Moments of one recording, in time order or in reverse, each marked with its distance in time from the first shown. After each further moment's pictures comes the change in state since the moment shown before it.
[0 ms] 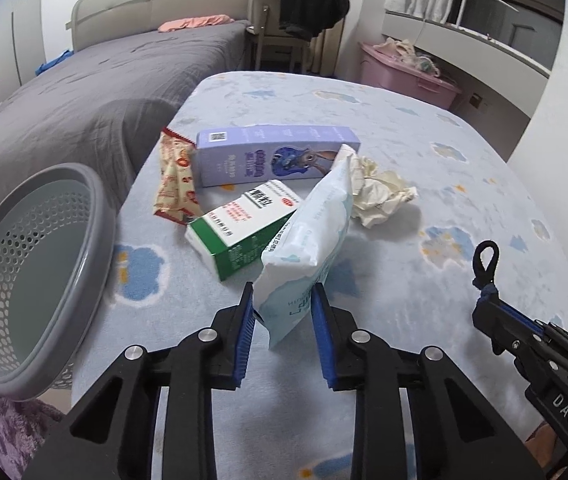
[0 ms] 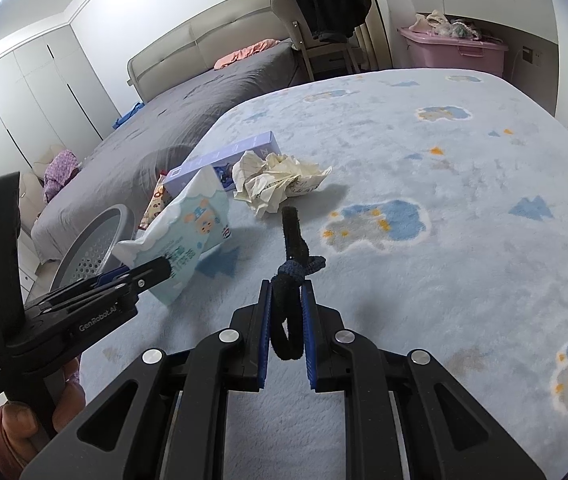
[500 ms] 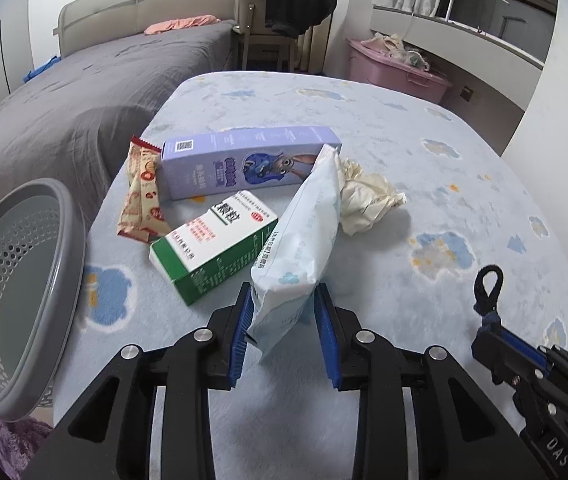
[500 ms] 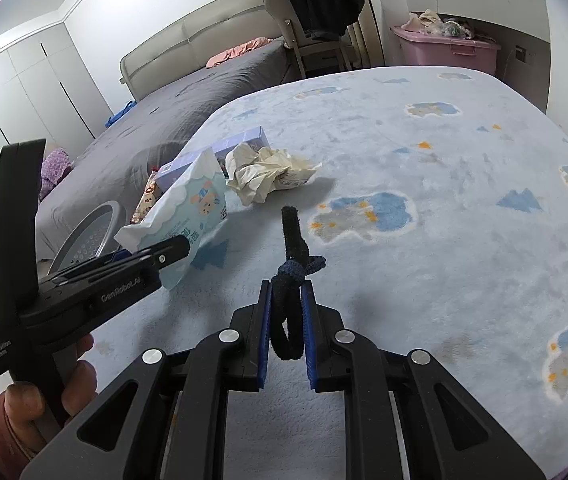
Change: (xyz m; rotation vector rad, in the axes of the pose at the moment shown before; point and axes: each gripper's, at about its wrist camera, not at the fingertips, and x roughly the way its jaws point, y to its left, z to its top) left arm 0.019 -0.015 0.013 0.024 0.005 -0.023; right arm -0.001 -0.004 -0.005 0.009 0.006 -0.026
